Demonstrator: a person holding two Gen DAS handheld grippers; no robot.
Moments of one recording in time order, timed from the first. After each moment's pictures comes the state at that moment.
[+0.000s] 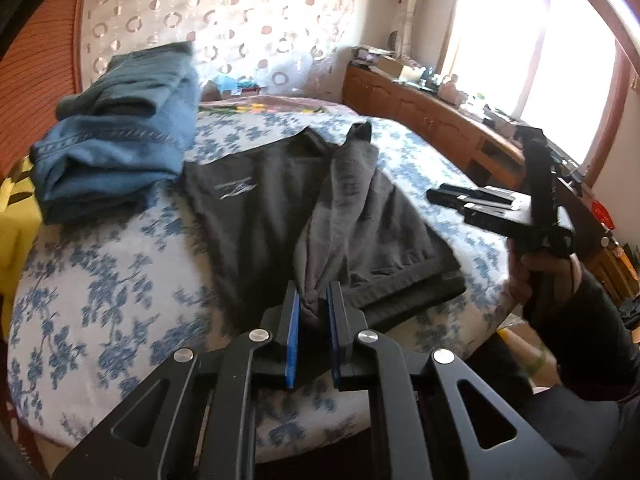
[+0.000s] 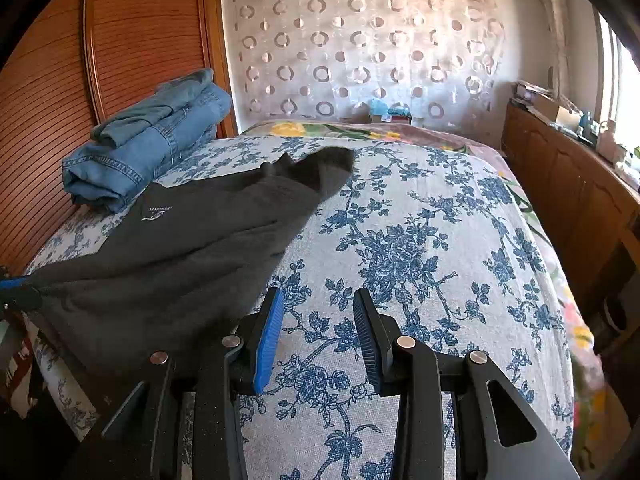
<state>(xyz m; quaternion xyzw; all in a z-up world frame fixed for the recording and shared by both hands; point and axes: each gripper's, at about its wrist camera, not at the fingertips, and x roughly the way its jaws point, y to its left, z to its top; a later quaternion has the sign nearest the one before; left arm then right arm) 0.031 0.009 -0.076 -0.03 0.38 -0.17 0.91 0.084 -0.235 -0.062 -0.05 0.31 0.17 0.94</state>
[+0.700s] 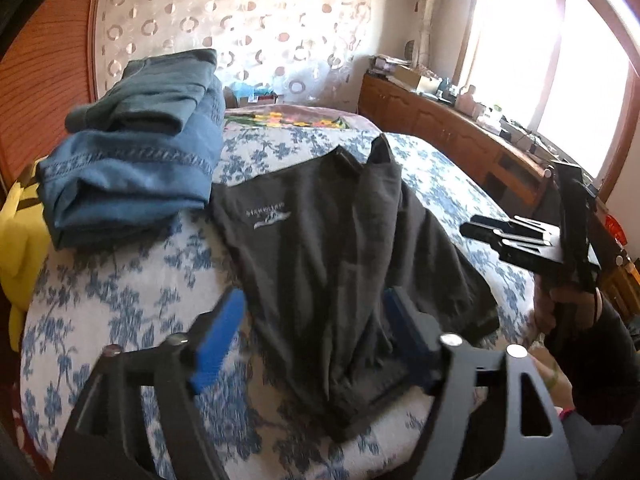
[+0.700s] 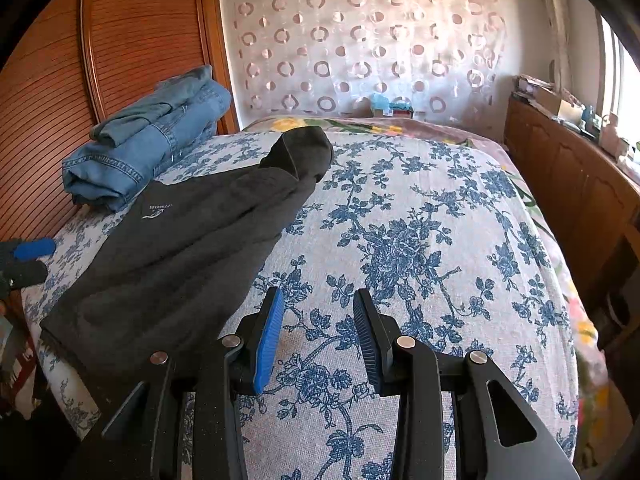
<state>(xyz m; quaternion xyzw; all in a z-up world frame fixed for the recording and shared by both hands) 0.071 0.026 -0.070 -0.03 0.36 -0.14 0.92 0.089 -0.236 -0.064 -0.04 0.32 0.17 0.93</state>
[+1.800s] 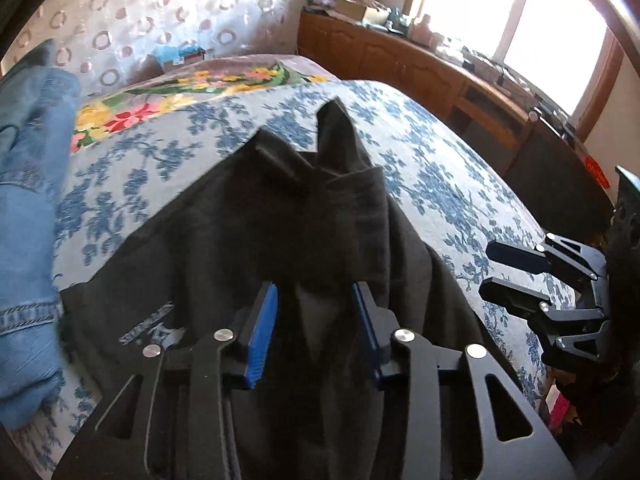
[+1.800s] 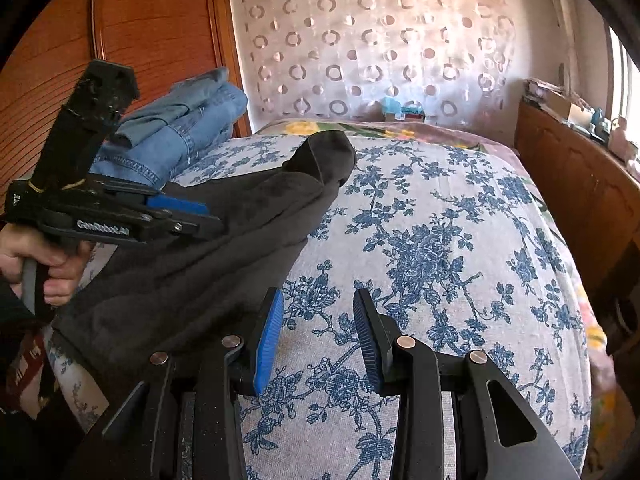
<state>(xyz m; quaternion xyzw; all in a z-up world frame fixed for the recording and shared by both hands) 0.211 -0.060 -0.092 0.04 0.46 -0.25 0.85 0.084 -0.226 -0.064 -0.04 0.31 0.19 0.93</state>
